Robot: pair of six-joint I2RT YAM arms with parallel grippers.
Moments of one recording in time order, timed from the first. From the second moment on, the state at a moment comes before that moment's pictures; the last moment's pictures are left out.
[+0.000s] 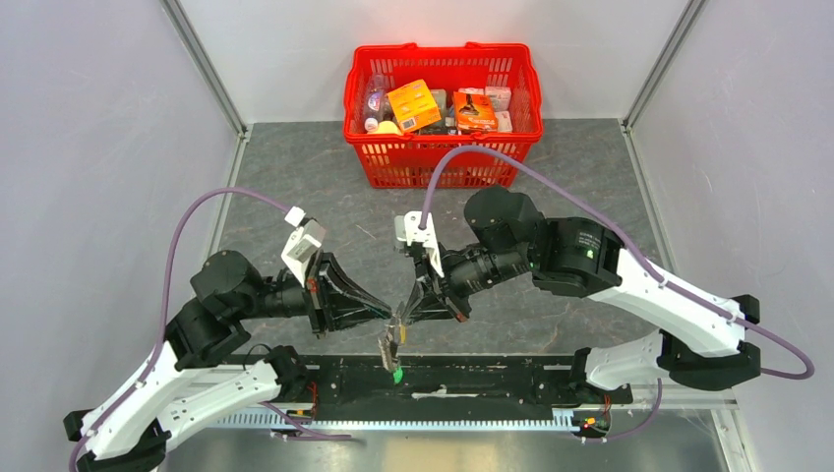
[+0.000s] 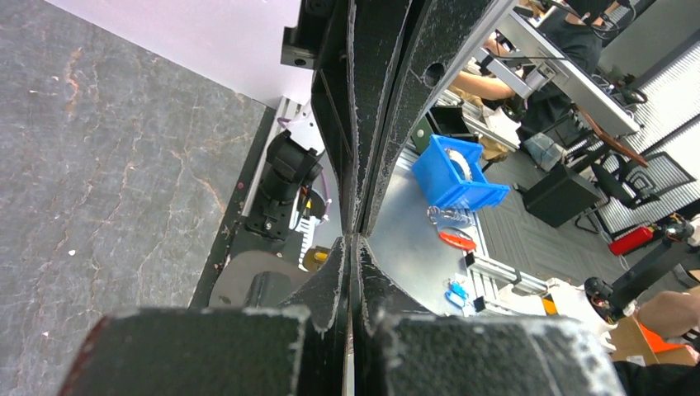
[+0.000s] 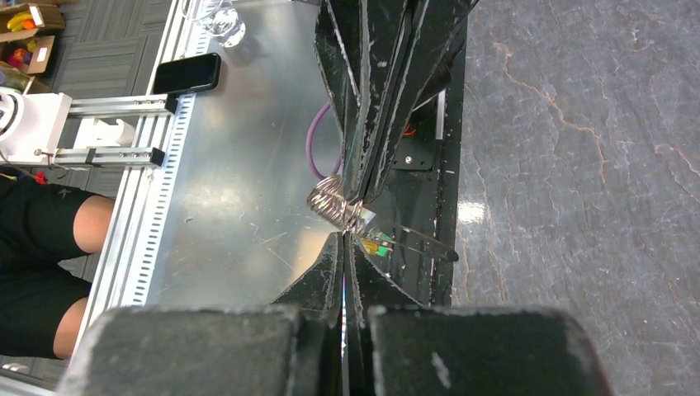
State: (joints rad) left arm -0.90 0.57 0.98 -0.36 0.61 -0.54; right arm 1.21 1.32 1.72 -0.86 -0.54 0.01
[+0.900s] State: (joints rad) left arm -0.90 0.54 0.95 -0.25 0.49 -0.60; right arm 1.21 1.27 1.59 -0.70 -0.54 0.09
